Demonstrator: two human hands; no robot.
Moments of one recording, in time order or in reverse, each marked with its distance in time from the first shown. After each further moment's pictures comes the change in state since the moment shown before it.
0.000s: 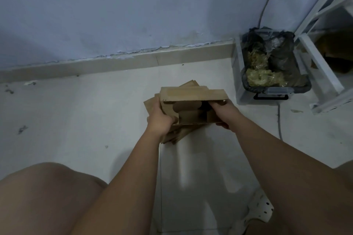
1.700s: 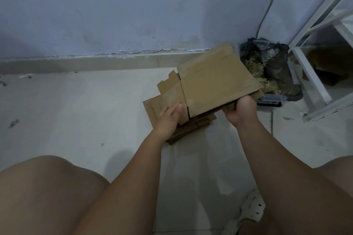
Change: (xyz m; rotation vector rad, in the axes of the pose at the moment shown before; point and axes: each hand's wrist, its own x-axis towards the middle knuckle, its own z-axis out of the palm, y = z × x) left_hand 0.003 -0.018 0.007 0.074 -0.164 0.133; right_hand -0.034 -0.026 -0.022 1.037 0.047 -0.100
